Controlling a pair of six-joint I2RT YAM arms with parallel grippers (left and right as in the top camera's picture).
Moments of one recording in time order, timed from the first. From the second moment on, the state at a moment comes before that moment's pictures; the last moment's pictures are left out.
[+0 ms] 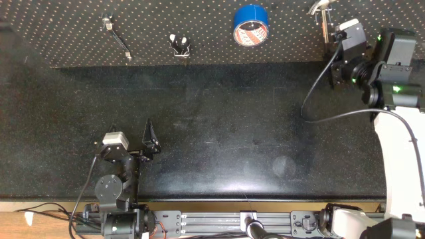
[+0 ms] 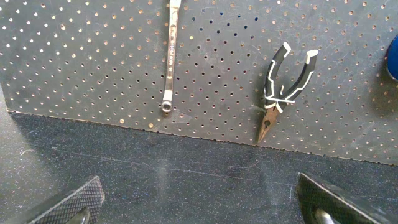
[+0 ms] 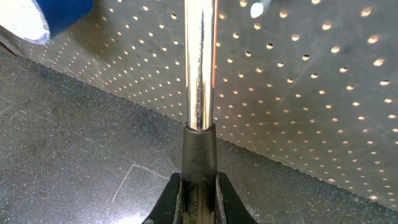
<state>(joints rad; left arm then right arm) 0.08 0.01 0.01 -0.07 0.03 -0.16 -0.15 1.39 1.15 -0.54 -0.43 -0.37</state>
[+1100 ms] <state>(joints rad) 0.08 0.01 0.01 -0.07 0.03 -0.16 -0.15 1.51 1.15 -0.51 -0.43 -0.36</state>
